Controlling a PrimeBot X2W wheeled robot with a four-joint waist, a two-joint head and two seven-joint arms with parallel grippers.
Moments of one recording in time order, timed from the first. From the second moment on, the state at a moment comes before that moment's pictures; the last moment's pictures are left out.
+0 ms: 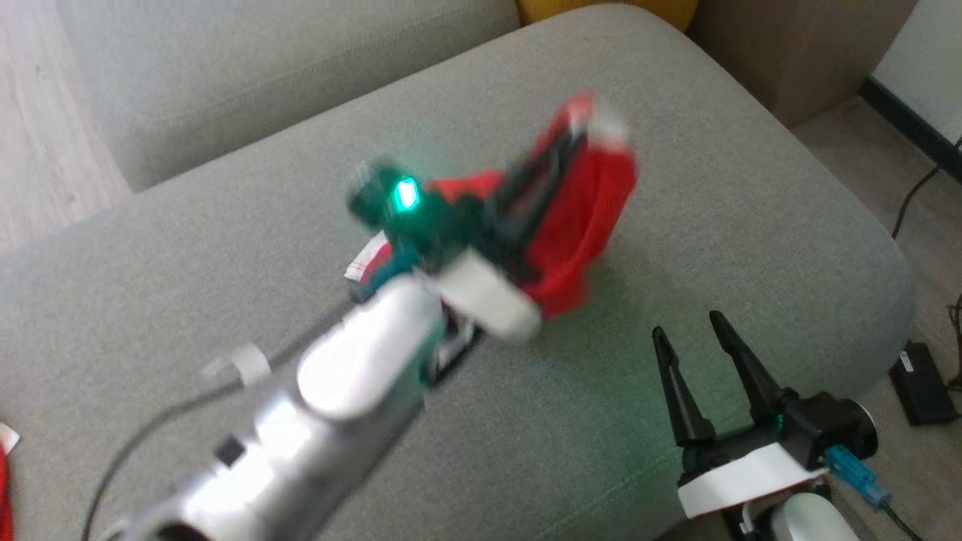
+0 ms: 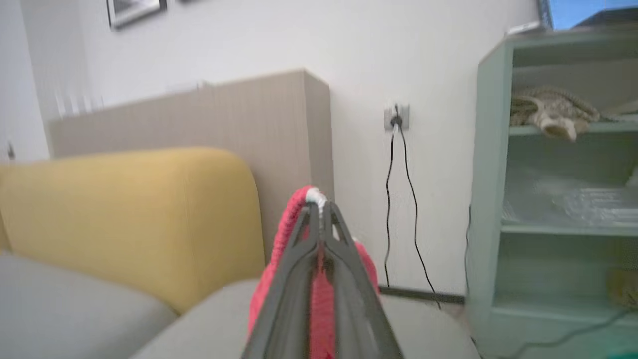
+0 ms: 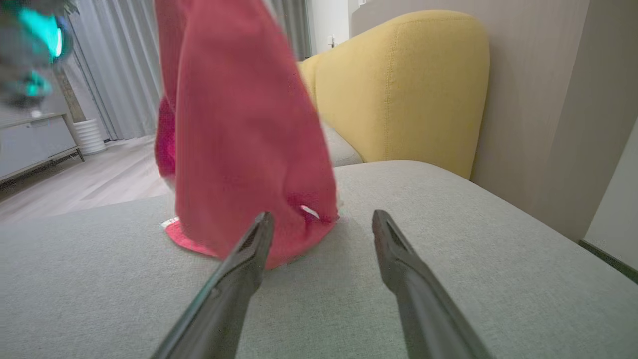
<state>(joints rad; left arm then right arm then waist) -0.73 0.05 -0.86 0.44 -0.50 -0.07 -0.25 0.01 -0.09 0.22 0.17 0.14 0.12 -0.25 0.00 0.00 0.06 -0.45</state>
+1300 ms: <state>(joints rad) -0.12 0.31 -0.56 0.29 -0.51 0.06 -0.26 -0.20 -0.34 0.49 0.45 0.76 0.12 -0.18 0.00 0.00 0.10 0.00</state>
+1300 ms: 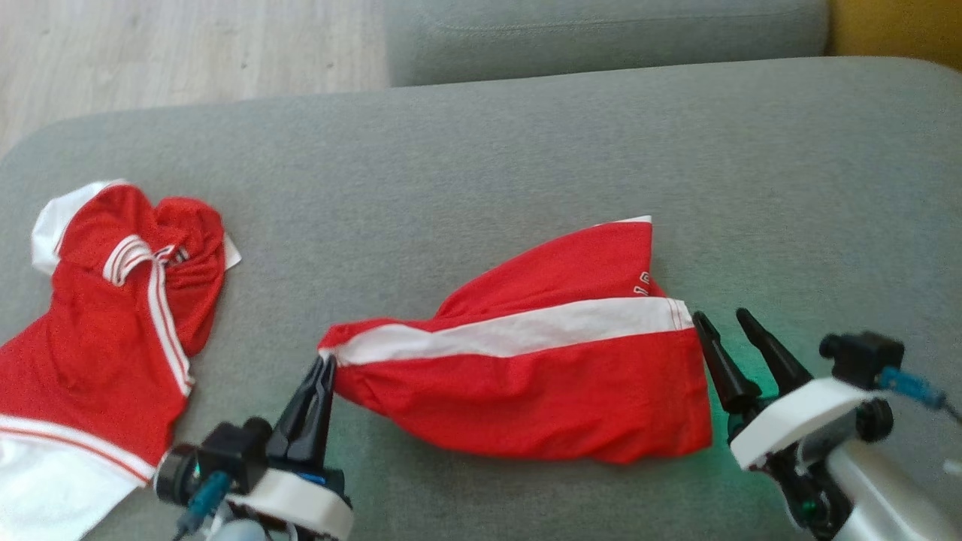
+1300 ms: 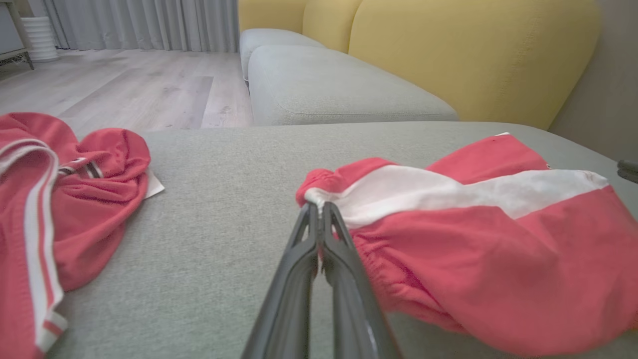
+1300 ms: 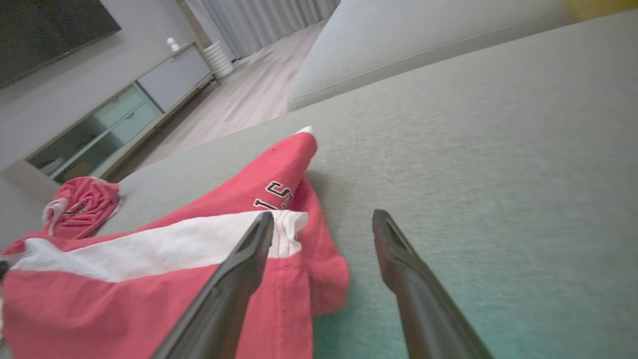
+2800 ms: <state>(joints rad) -0.87 0.22 -0.46 0.30 -0.37 -0.11 -0.22 -0.88 -0.72 0.51 0.25 0.87 0.12 -0.25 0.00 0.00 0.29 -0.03</state>
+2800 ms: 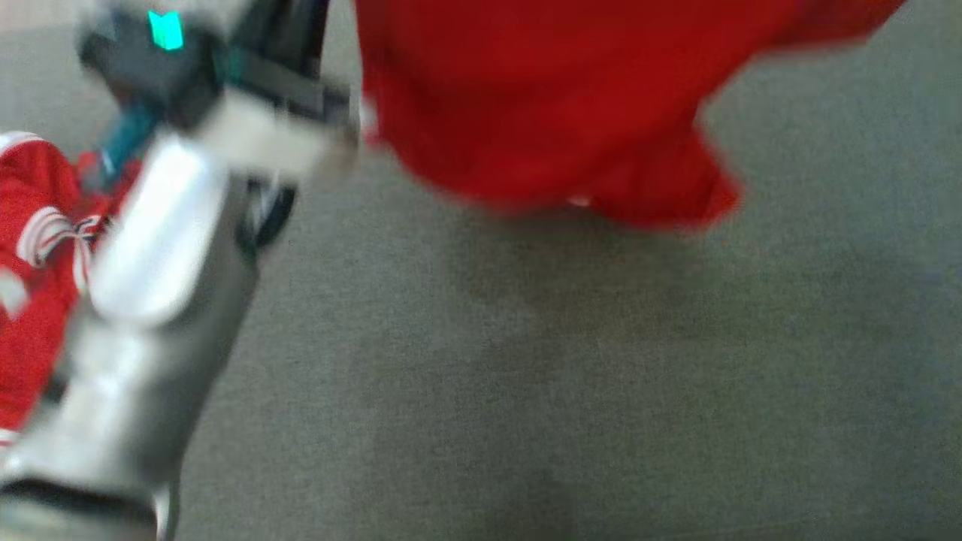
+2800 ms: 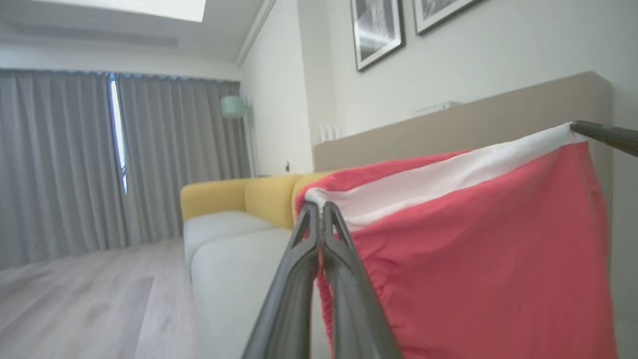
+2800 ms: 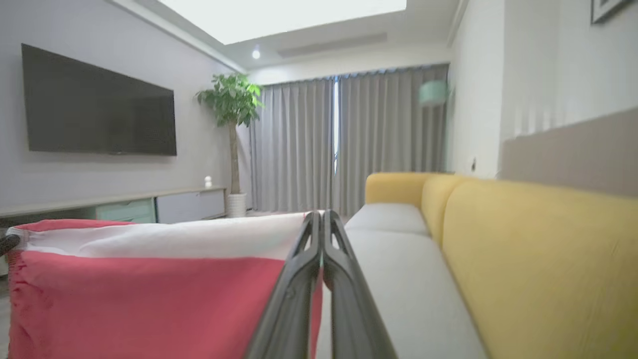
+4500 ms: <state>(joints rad) -0.01 0.20 -0.58 0.10 -0.38 -0.12 -0.22 0.20 -0.70 0.11 -0.09 0.81 0.12 -0.23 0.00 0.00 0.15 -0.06</state>
